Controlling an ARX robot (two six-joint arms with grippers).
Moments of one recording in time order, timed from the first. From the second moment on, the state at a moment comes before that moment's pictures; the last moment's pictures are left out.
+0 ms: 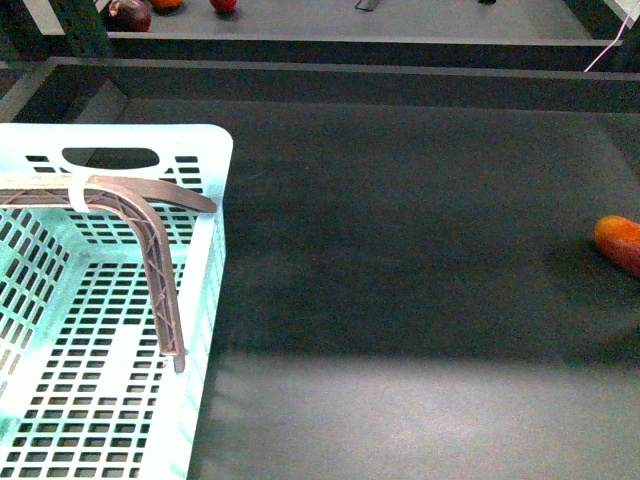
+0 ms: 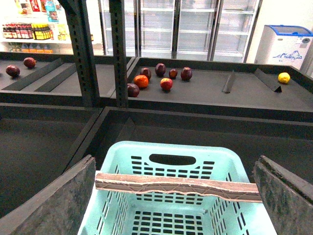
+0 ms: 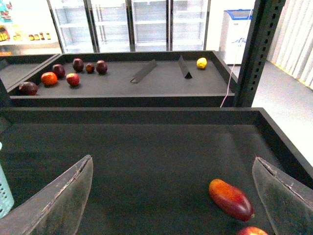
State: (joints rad) left arm 0.00 0.00 0.02 0.00 0.00 -0.01; right arm 0.00 0.01 0.02 0.00 0.00 0.00
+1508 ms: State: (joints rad) left arm 0.09 1.41 0.41 0.38 0.23 -1.27; right arm 0.00 0.01 0.02 0.00 0.00 0.00
